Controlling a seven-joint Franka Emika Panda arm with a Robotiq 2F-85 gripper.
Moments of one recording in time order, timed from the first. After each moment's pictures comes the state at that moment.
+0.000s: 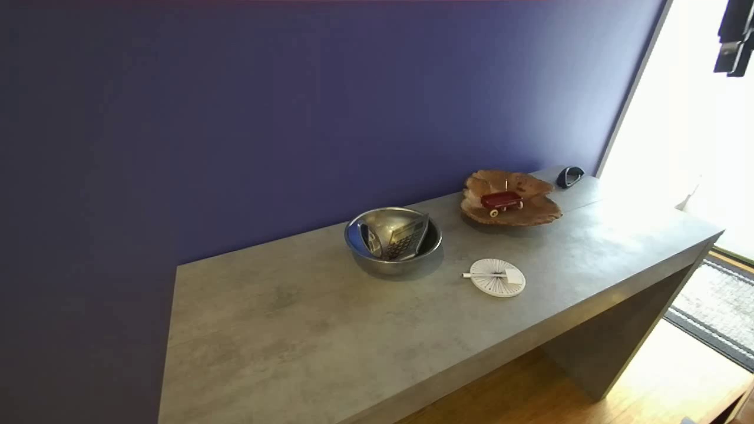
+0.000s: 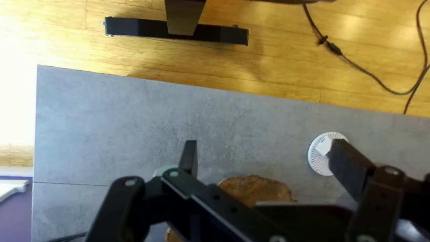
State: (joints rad) arm 0.05 -0.56 -0.06 -2.53 0.10 1.78 -0.07
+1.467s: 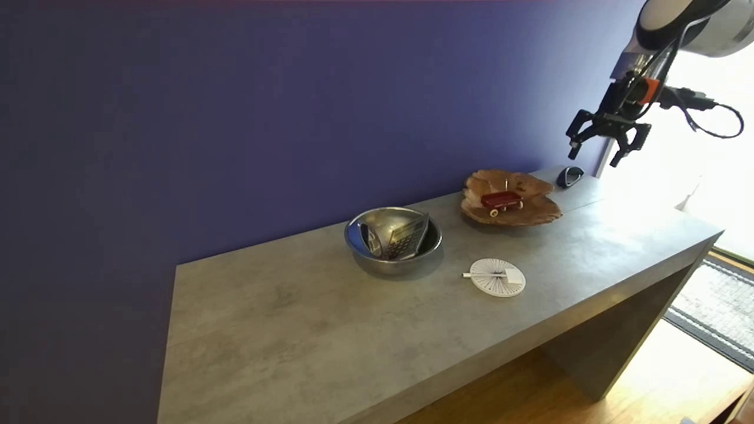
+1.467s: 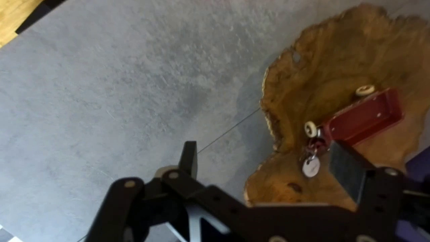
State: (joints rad) arm -0.01 0.05 -0.02 -2.54 0.36 2.62 0.36
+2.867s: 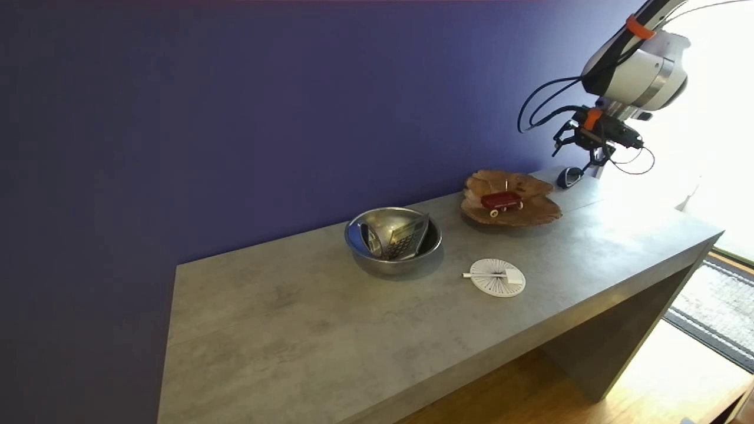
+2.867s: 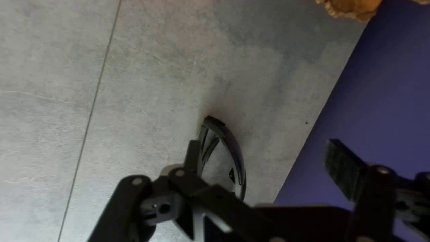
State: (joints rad) arm -0.19 0.49 0.02 -2.22 0.80 3.05 0.32
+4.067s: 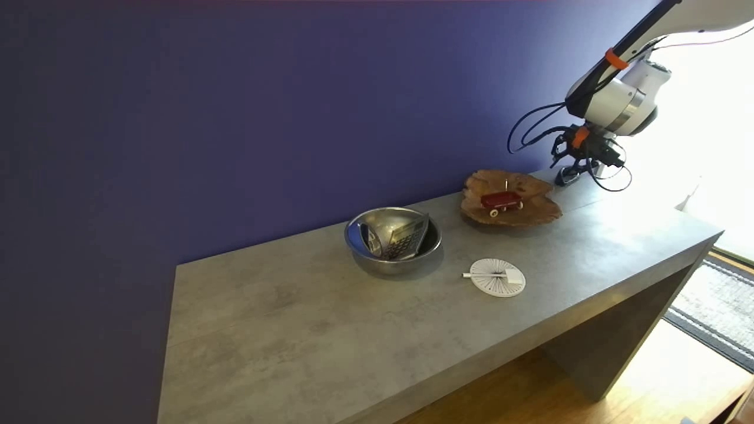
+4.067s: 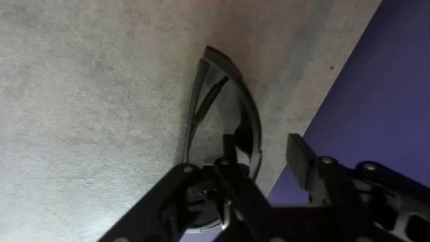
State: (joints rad) arm -0.40 0.73 0.21 -2.04 0.80 3.27 0.19
